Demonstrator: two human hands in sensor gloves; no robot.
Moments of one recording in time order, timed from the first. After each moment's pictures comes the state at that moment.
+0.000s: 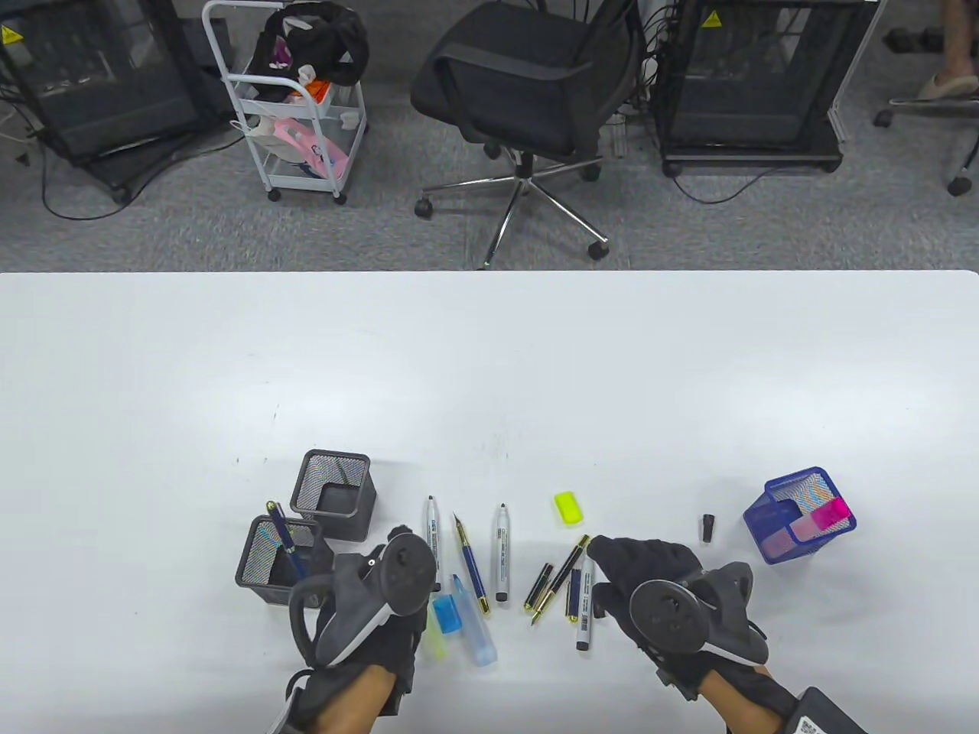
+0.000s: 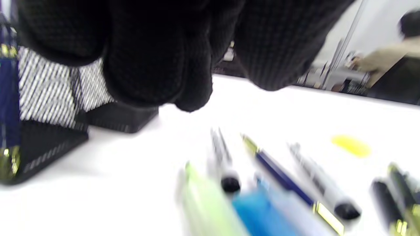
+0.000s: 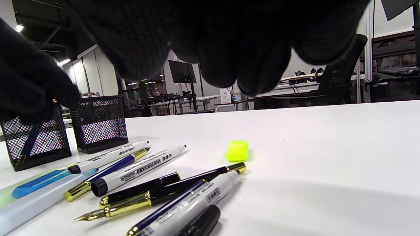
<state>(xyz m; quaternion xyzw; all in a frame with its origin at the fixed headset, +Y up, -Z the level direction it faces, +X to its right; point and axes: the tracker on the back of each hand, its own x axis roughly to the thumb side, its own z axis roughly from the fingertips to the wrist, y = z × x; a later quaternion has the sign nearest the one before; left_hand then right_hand) -0.140 -0.699 -0.203 -0.12 0.00 0.06 0.99 0.154 -0.697 -0.187 0.22 -0.06 0.97 0.12</state>
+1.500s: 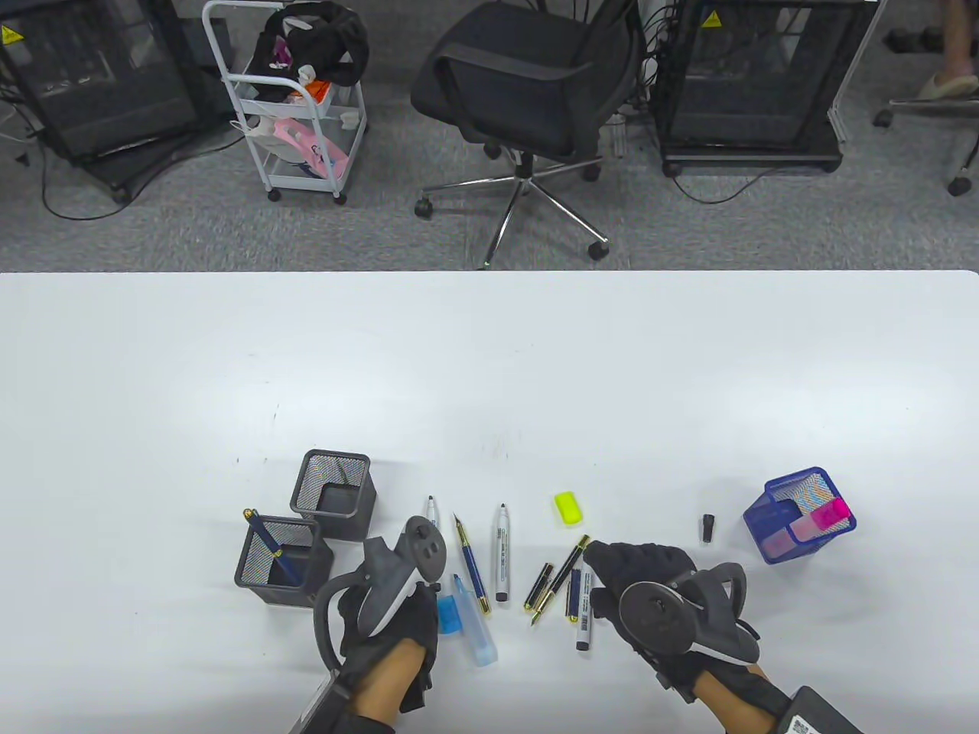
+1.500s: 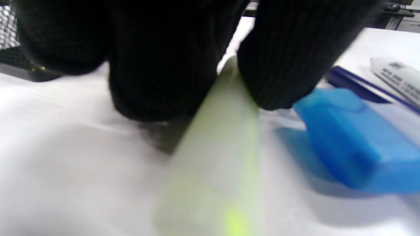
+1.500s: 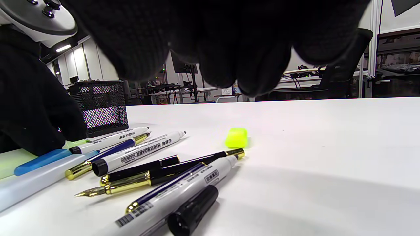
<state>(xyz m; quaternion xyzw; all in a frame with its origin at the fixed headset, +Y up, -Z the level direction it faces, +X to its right) -0.141 -0.748 -0.223 -0.18 0.11 0.05 0.98 0.147 -0.701 -0.186 0.22 -0.04 0.97 0.10</state>
